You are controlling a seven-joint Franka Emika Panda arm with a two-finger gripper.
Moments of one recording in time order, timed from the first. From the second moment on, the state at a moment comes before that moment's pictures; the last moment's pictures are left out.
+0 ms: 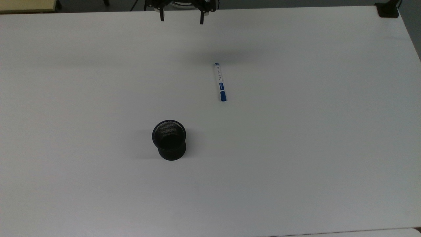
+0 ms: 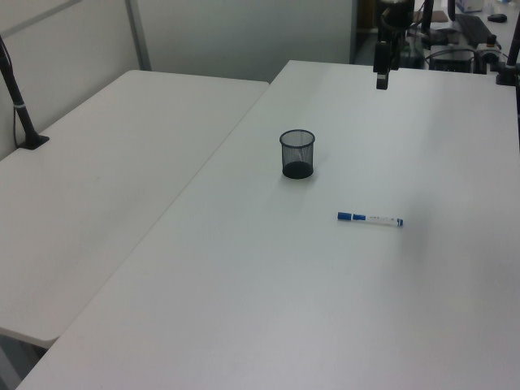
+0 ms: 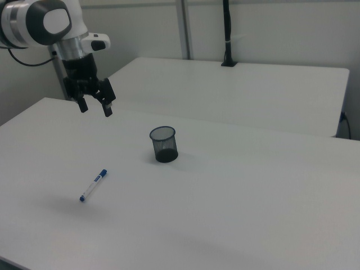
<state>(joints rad) 0.02 -0.04 0.10 -1.72 -0.06 1.68 0.12</state>
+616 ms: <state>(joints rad) 0.01 -0.04 0.10 -1.72 -0.06 1.68 0.12</state>
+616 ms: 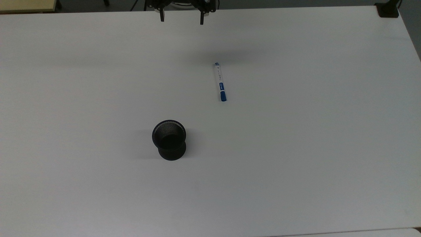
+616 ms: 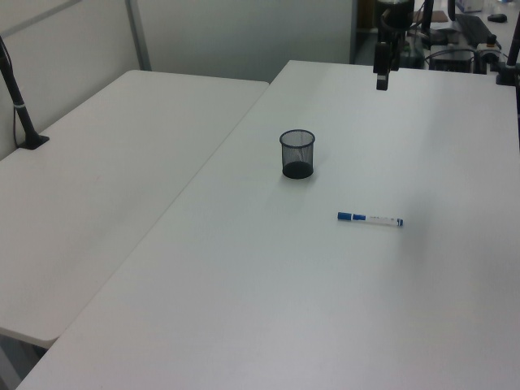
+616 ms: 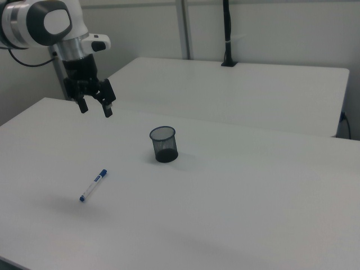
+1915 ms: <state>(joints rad) 0.13 0.27 0.11 -1.86 -0.06 2.01 0.09</state>
